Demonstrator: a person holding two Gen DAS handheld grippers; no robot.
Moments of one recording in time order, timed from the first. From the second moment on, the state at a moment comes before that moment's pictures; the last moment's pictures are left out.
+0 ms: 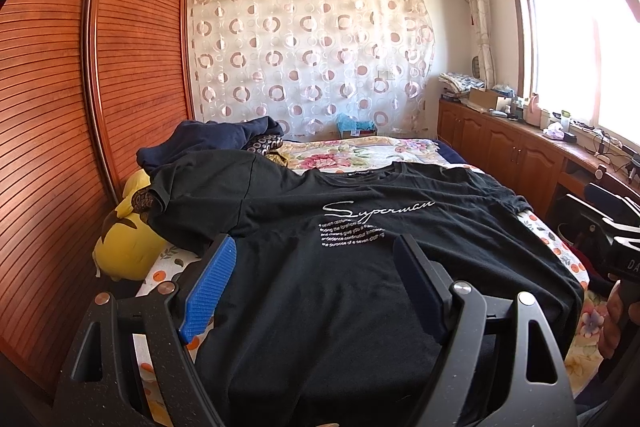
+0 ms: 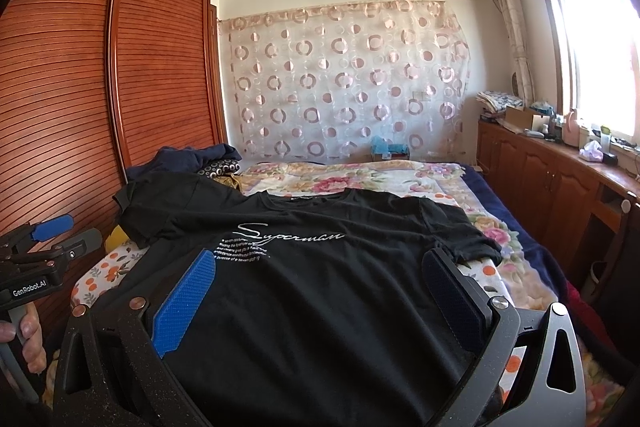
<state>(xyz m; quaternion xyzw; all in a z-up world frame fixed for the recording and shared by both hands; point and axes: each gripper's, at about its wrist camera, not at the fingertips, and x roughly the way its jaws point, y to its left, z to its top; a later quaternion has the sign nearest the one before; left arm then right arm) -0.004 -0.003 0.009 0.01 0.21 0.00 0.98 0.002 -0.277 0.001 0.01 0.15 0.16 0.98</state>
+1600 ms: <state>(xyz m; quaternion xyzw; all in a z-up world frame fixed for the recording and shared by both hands) 0.167 0.206 -0.035 -0.01 0.31 0.05 0.95 0.139 -0.240 -0.020 -0.07 0.27 0.36 0.89</state>
